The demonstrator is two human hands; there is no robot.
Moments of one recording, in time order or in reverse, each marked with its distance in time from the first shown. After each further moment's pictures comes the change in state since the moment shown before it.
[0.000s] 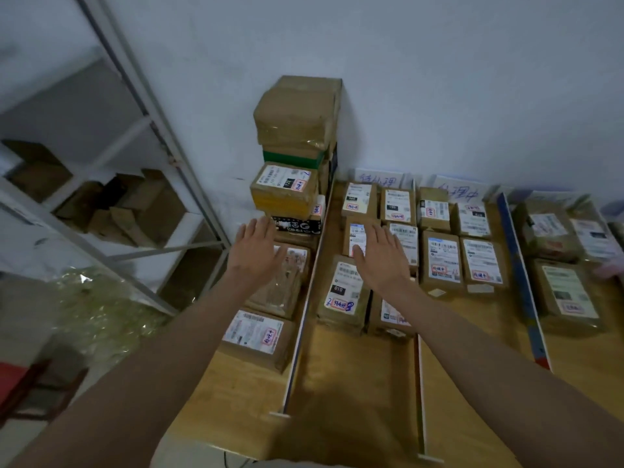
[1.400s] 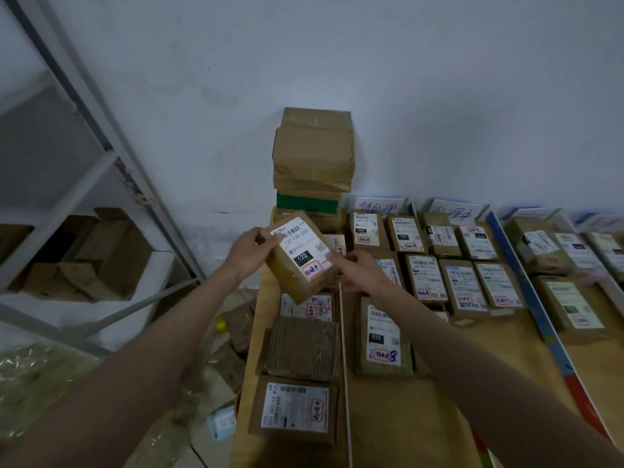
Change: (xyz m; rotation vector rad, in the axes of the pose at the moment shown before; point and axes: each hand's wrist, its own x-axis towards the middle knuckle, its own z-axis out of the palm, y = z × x) left_hand 0.137 -0.121 -0.036 -1.032 -0.194 -0.105; right_hand 0.099 -0.142 -0.007 0.948 -0.205 0.473
